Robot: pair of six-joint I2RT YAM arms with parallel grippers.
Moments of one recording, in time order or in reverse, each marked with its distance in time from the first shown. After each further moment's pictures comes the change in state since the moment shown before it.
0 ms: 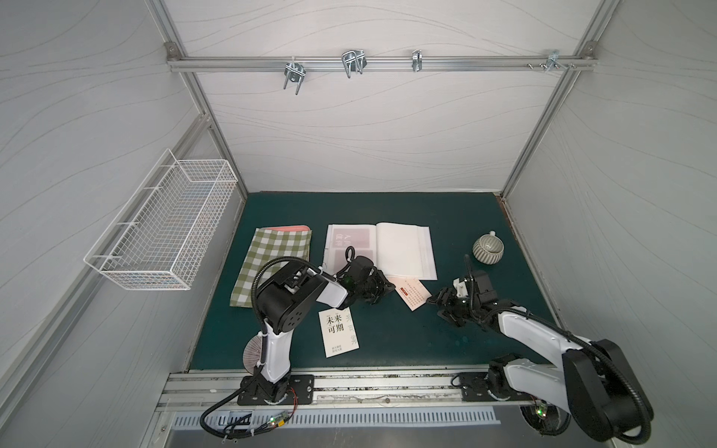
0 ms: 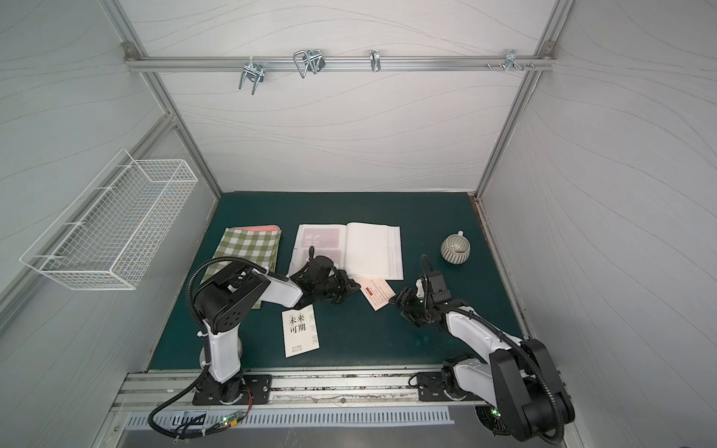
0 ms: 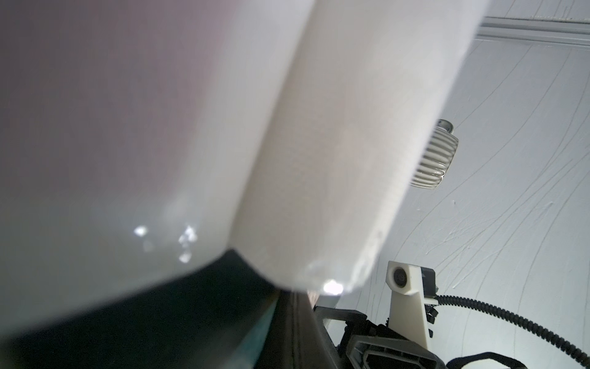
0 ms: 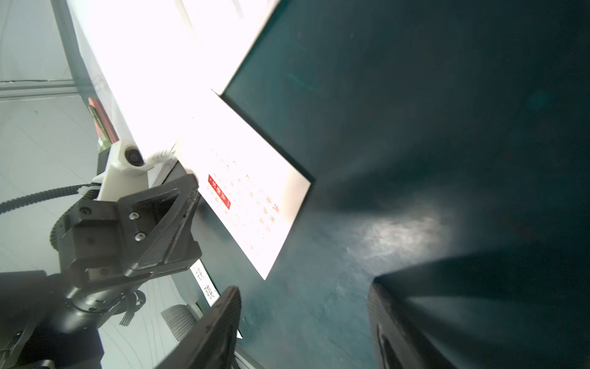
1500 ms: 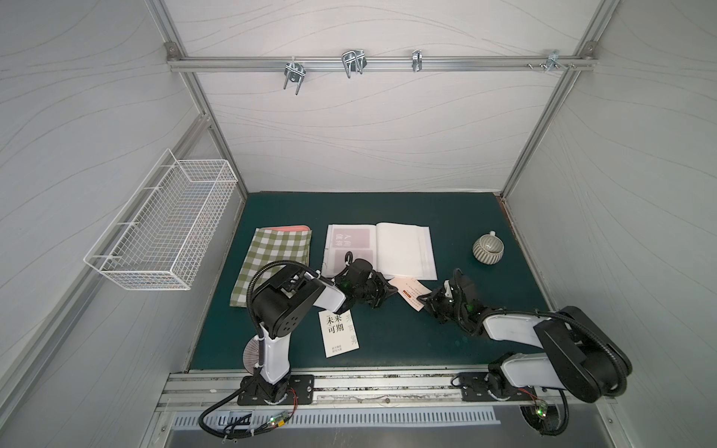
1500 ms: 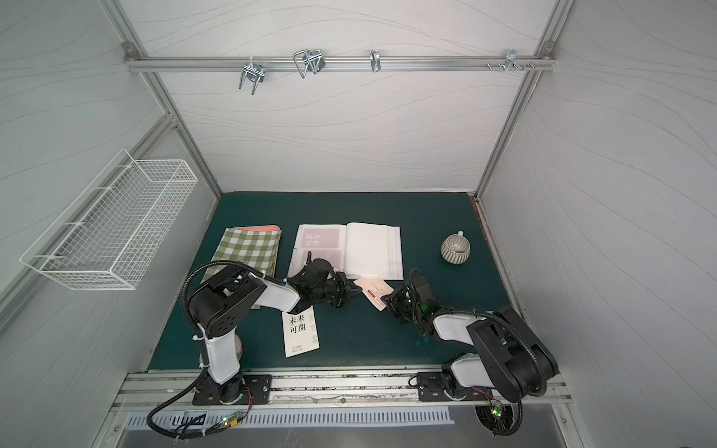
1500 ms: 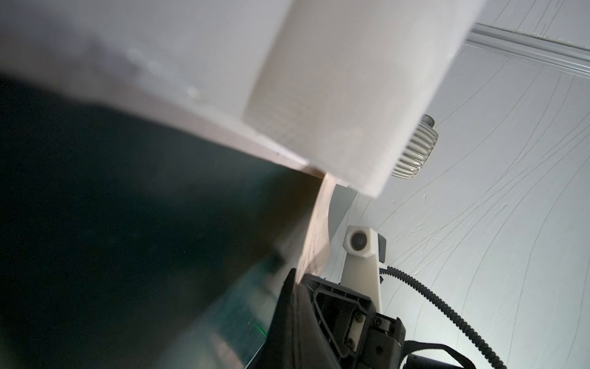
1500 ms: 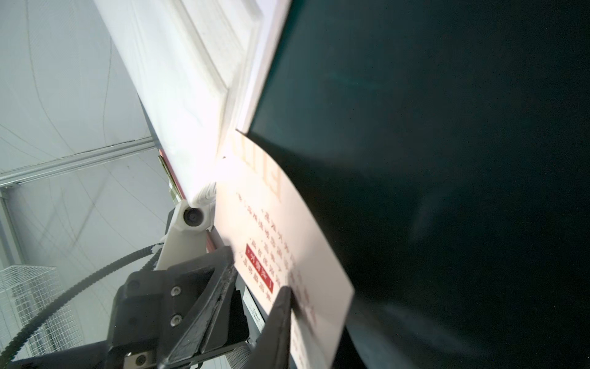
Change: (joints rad) left arm -0.019 -0.038 -0.049 0.061 0.044 -0.151; right arm 0.152 0.186 -0.100 0.541 0.128 0.380
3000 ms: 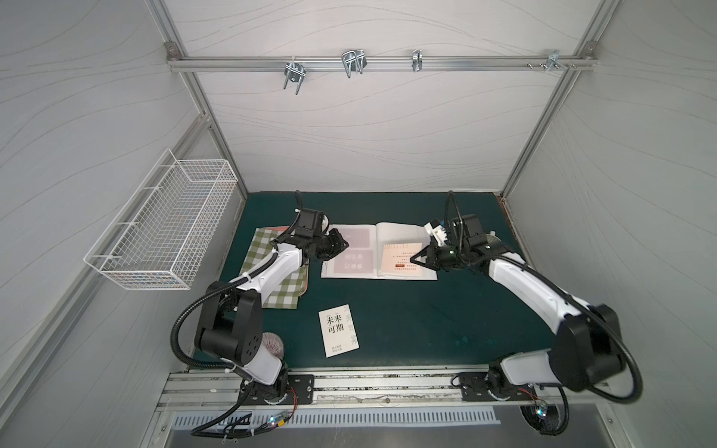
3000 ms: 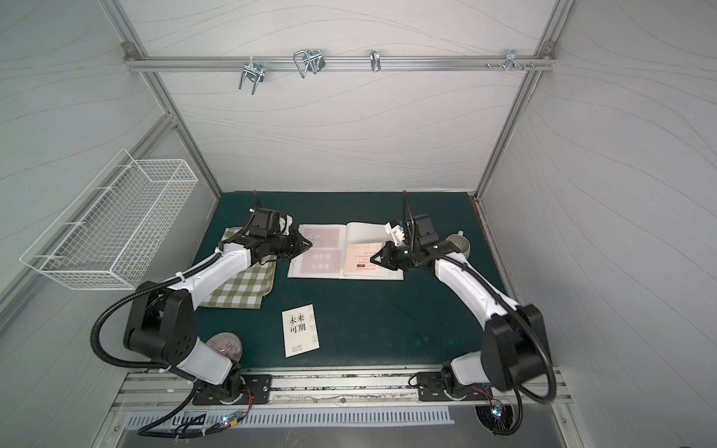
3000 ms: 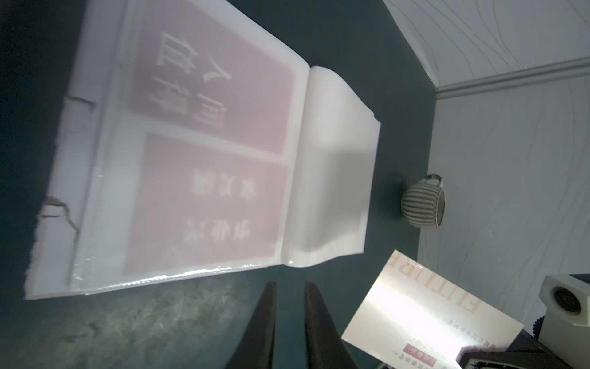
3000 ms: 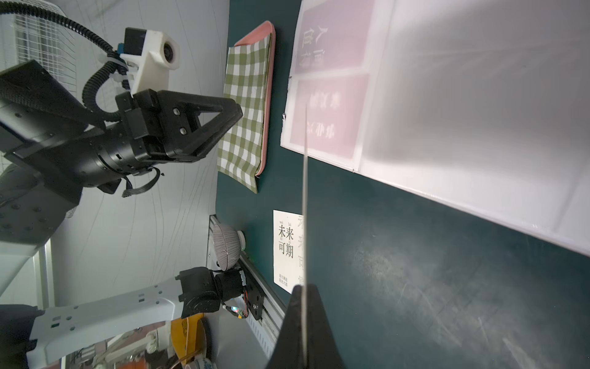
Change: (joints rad) left arm 0.487 -0.290 0.385 -0.964 -0.070 0.864; right arm -0.138 0.178 0.838 -0.836 -0.423 -0.922
